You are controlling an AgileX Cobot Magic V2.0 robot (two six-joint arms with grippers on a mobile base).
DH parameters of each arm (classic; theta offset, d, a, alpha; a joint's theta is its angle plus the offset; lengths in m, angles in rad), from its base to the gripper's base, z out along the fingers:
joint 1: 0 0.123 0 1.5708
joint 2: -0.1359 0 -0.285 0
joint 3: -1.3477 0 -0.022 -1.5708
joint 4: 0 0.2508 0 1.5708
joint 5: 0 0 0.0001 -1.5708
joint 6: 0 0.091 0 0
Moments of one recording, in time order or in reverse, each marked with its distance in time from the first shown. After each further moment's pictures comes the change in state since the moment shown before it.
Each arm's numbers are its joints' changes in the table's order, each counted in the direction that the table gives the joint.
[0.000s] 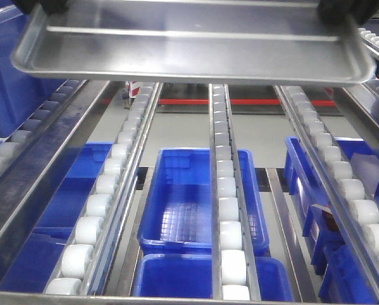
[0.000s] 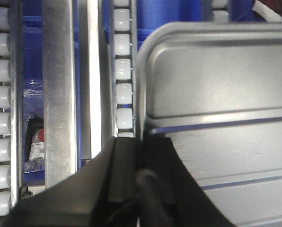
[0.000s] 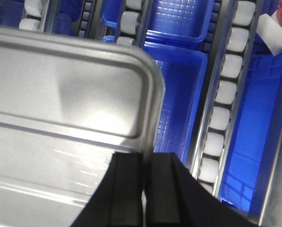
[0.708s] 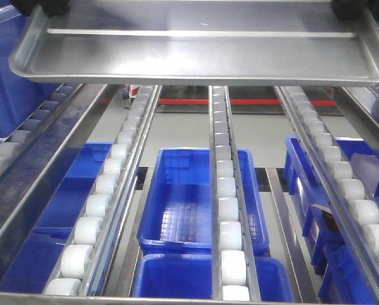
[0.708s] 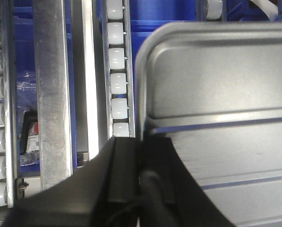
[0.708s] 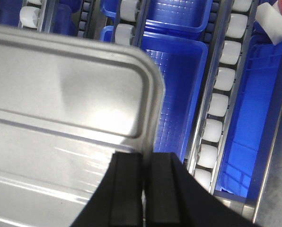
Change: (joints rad) left arm -0.008 0.002 0.000 -0.017 -0.017 0.000; right arm 0.000 0.016 0.000 0.017 -0.044 -0.002
